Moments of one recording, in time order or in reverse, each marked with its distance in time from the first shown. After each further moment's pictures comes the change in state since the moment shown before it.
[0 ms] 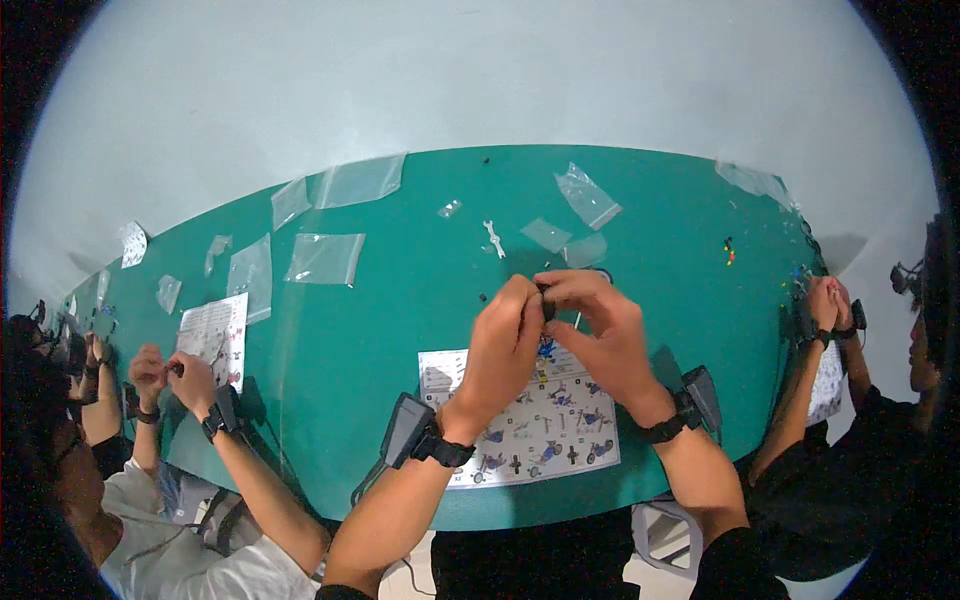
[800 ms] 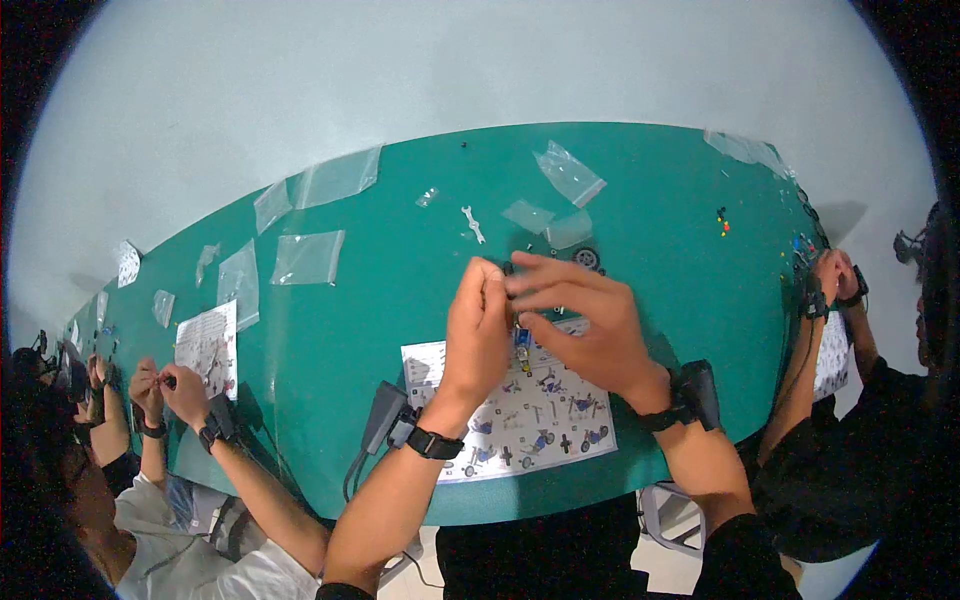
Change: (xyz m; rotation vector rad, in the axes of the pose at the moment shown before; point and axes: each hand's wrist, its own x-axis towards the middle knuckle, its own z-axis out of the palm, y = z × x) left_hand -0.002 0.000 0.004 -0.378 0.029 -0.474; right_hand 0.003 -0.007 -0.009 -0.290 -0.085 -0.254
